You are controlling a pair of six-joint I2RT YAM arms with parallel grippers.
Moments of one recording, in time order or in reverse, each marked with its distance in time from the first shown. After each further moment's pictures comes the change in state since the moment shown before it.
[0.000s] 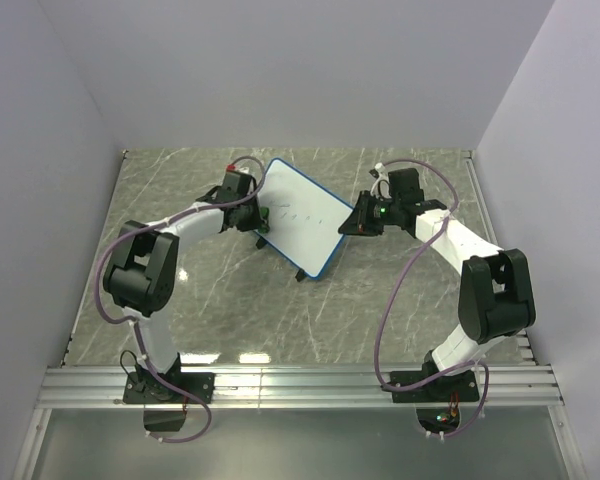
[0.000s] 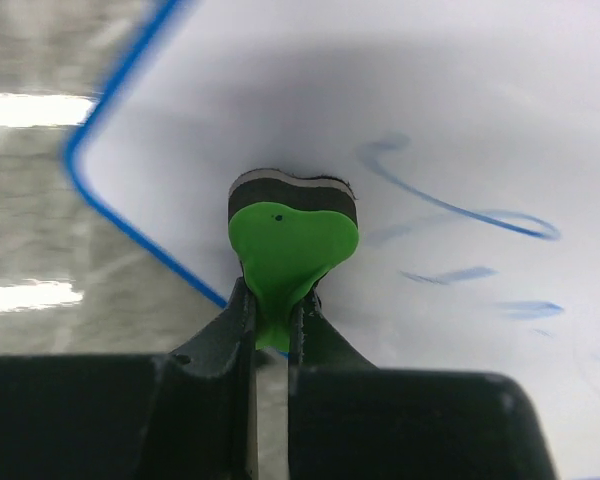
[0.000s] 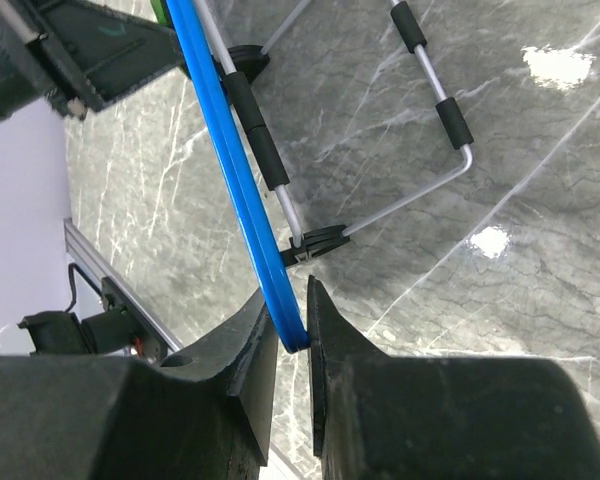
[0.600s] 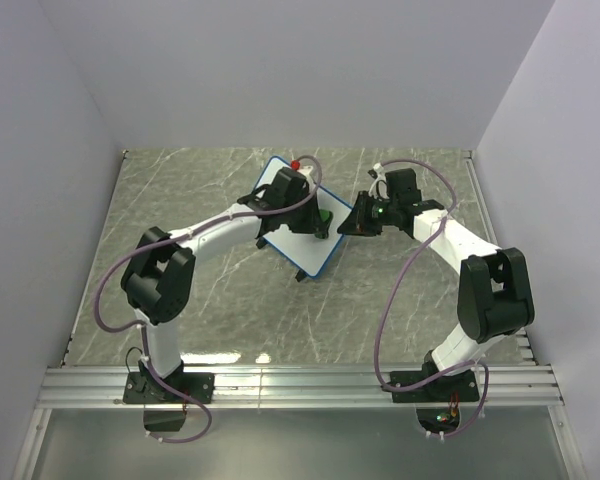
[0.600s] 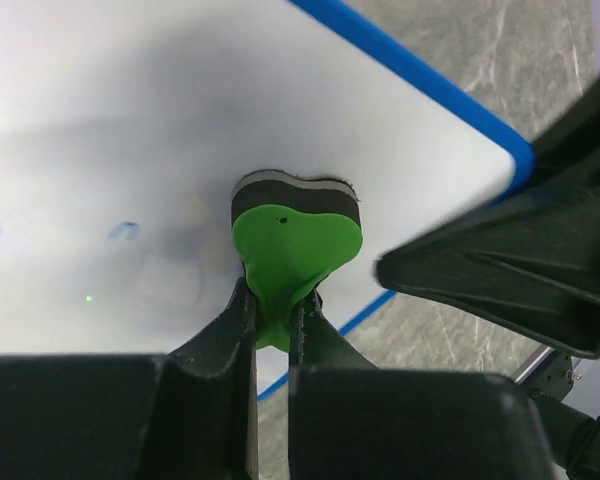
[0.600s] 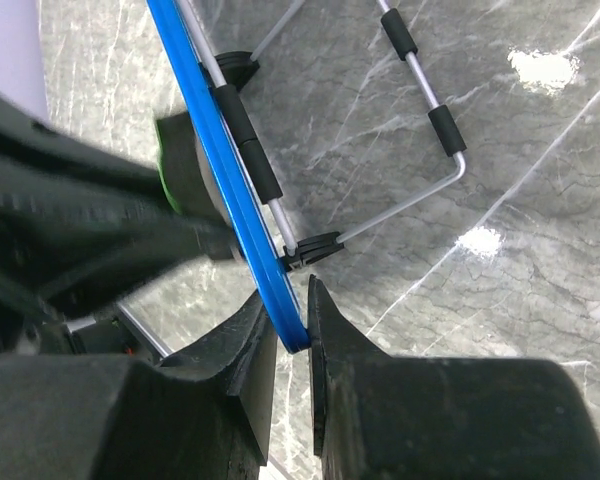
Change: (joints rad) left arm -0.294 0.017 0.202 -0.040 0.137 0.005; right arm 0.014 0.005 0.001 0.008 0.039 0.008
